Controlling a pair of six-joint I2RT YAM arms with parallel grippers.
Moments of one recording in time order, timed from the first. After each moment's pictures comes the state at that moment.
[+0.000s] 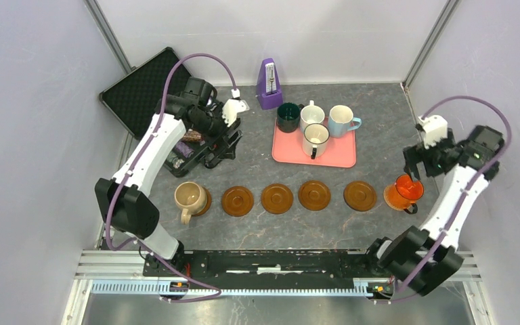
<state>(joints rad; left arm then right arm) -0.33 1.60 1.61 -1.12 0.48 0.67 -0.75 1.12 1.15 -1.01 -0.58 -1.00</state>
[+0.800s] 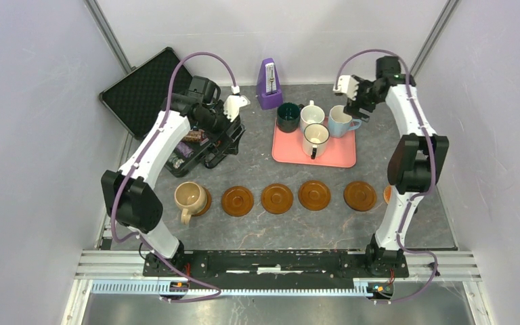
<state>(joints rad) -0.33 1.65 1.61 -1.04 0.43 0.55 -0.08 2.04 1.91 -0.90 -0.43 -1.33</state>
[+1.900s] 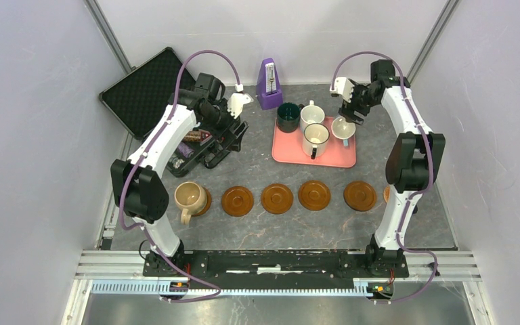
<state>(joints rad) -0.33 1.75 1.68 -1.04 0.42 0.55 -0.04 2.06 1.88 -0.89 -0.46 -1.29</state>
